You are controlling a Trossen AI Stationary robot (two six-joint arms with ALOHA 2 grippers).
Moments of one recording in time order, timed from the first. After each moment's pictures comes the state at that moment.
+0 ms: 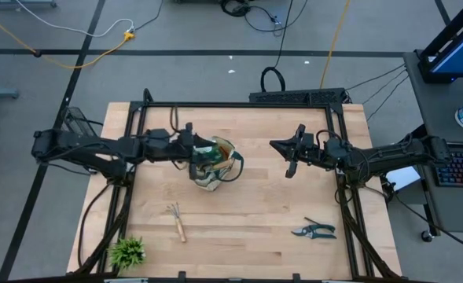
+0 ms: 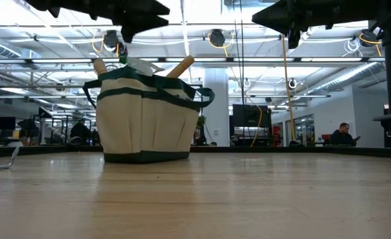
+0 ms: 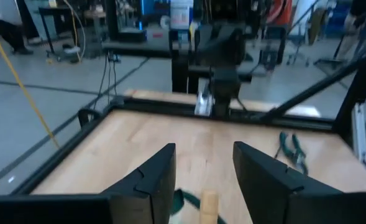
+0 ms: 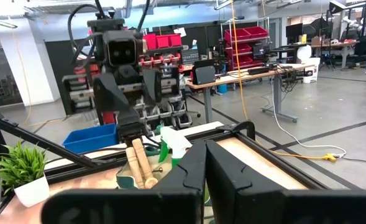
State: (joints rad) left arm 0.03 1.12 0.71 0.29 -0.09 -0.05; right arm 0.02 0.92 0.46 0.57 0.31 0.12
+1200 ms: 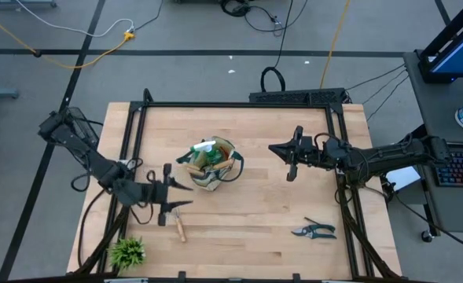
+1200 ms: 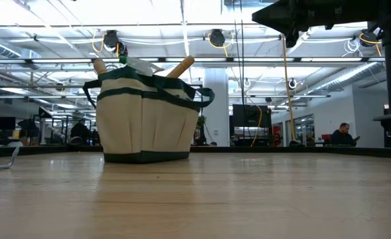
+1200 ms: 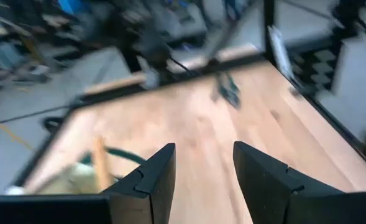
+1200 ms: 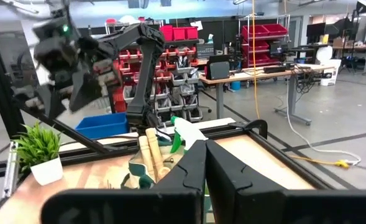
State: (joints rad) left arm -0.64 1.00 0.71 -0.03 -0.60 0.03; right arm 0.02 0.92 0.46 0.55 0.23 0.07
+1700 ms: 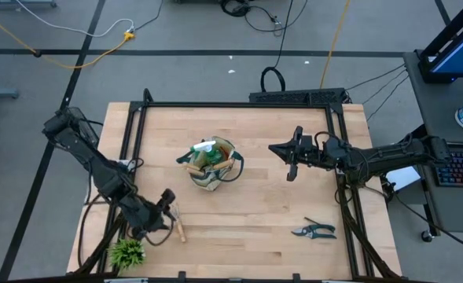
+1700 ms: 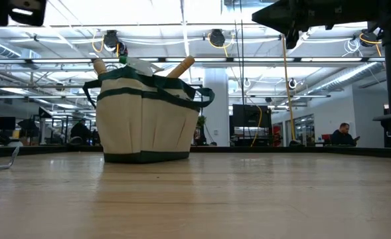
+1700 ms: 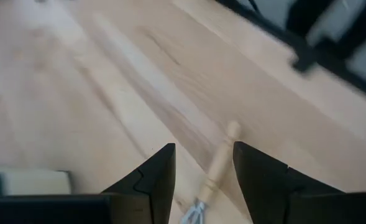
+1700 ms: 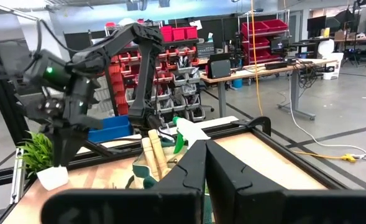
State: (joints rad) left arm -0.76 1.09 0.71 -0.45 -0.17 0.10; right arm 0.02 0.92 0.46 0.55 0.23 0.12
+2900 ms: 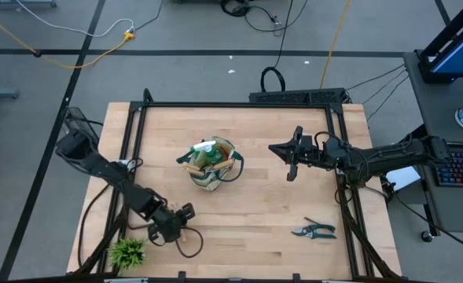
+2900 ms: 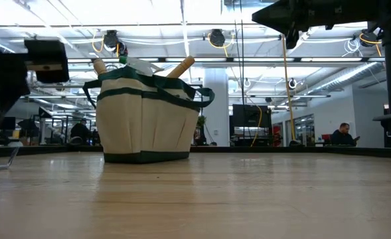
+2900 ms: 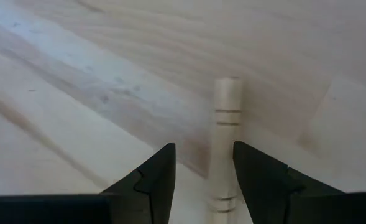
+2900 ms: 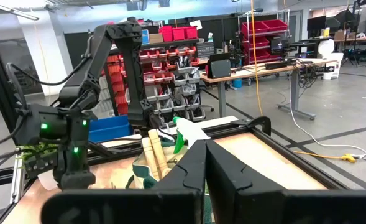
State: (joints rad) left arm -0.64 1.50 0.71 -0.28 0.00 0.49; right arm 0.02 0.92 0.46 0.55 0.23 0.12
